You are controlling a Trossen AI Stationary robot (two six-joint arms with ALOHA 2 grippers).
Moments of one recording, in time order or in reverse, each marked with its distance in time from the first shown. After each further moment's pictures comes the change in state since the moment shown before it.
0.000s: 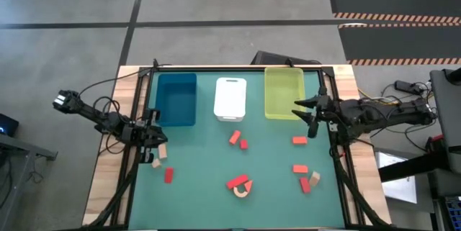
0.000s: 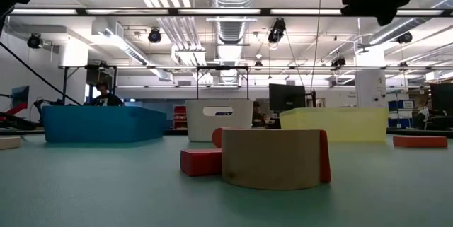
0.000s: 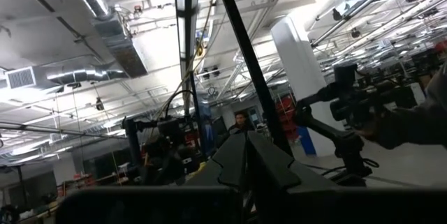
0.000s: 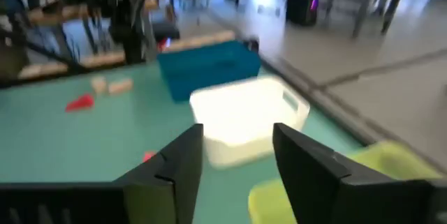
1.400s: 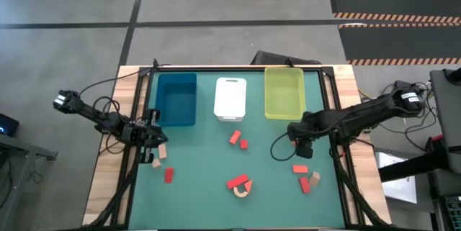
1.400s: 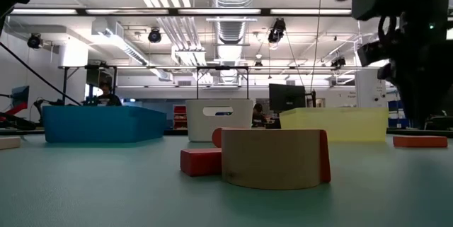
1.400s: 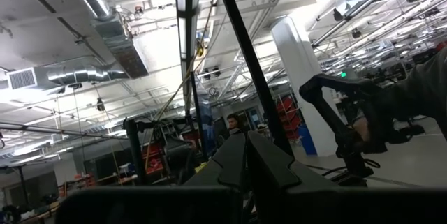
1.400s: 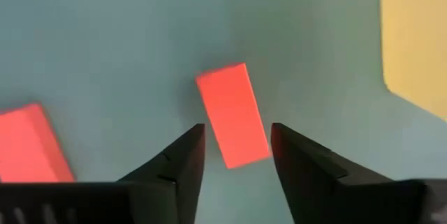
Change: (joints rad) left arm 0.000 -0.002 0.000 0.000 -0.002 0.002; right arm 0.001 0.612 0.103 -0.575 -0.383 0.213
